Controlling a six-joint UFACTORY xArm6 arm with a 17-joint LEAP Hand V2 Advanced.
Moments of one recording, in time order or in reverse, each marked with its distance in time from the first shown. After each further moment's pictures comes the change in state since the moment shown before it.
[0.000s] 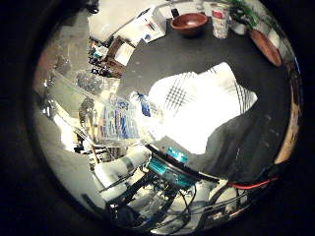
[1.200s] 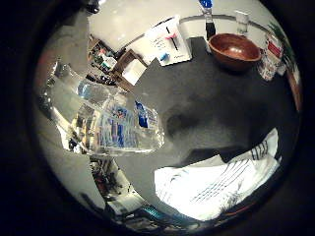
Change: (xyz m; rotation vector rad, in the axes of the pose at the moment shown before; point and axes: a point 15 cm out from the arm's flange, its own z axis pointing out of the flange) arm 0.065 -0.081 0.139 0.086 -0.127 -0.061
